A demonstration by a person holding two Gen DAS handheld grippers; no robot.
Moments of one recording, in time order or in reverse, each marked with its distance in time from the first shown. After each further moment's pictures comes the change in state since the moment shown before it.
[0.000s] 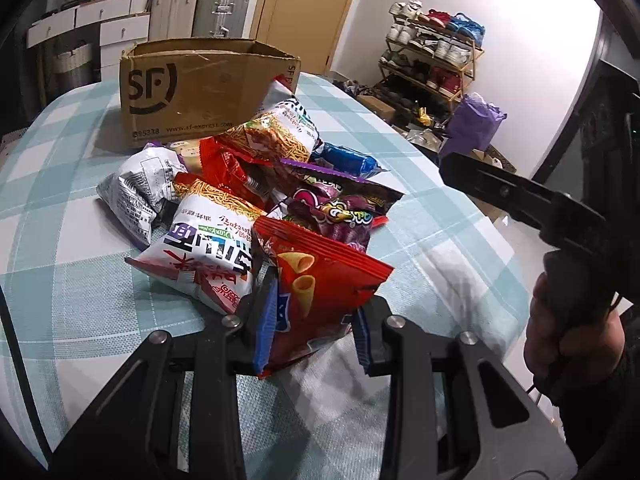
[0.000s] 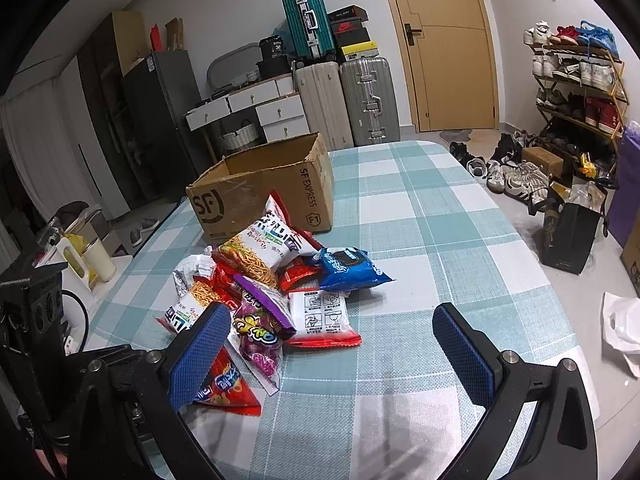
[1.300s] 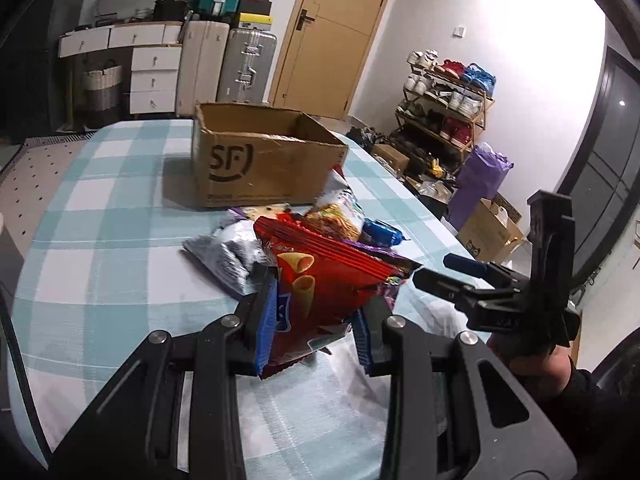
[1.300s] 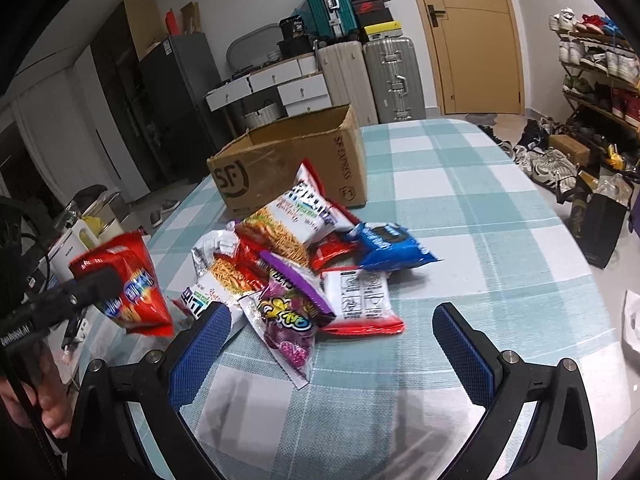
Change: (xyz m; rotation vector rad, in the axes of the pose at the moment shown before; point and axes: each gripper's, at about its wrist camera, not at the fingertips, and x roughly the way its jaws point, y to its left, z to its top) left arm -0.120 0.037 0.013 -0.058 -0.171 0.064; right arm 0.033 0.019 -0.011 -0.029 0.086 0.094
